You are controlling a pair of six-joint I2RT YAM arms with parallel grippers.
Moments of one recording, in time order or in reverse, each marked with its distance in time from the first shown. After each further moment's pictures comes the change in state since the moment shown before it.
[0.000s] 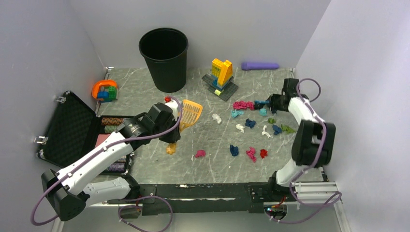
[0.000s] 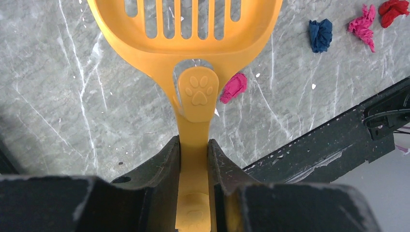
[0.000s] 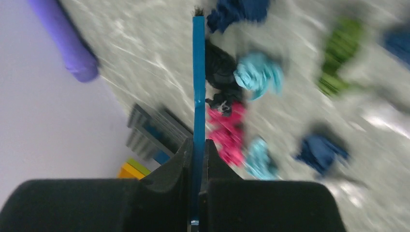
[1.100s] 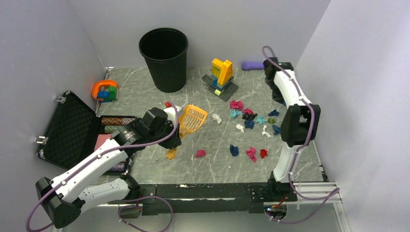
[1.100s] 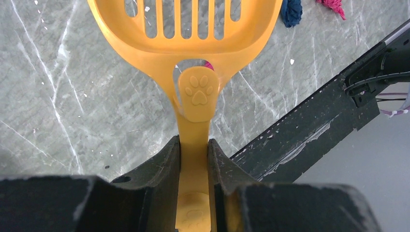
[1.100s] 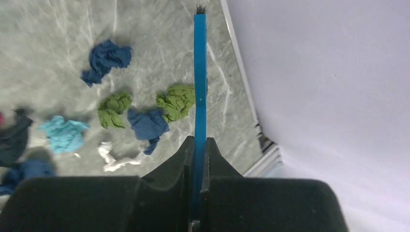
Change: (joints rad) left arm 0.000 -0.115 -0.097 0.047 0.136 0.057; right arm 0.187 0.163 0.591 -0.801 0.702 -1.255
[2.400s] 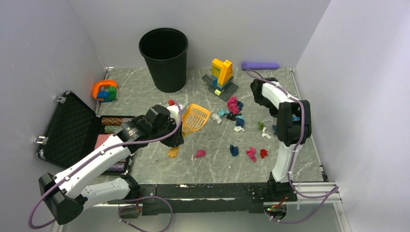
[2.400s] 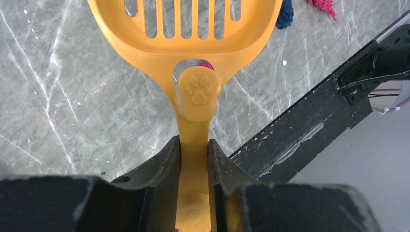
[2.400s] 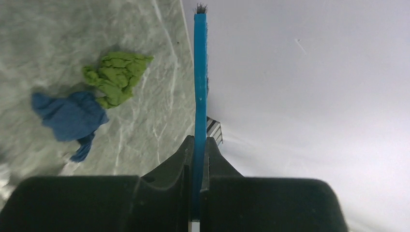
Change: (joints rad) left arm 0.000 0.057 0.044 0.003 0.025 0.018; right arm 0.130 0.066 -0.297 -0.032 0.337 0.035
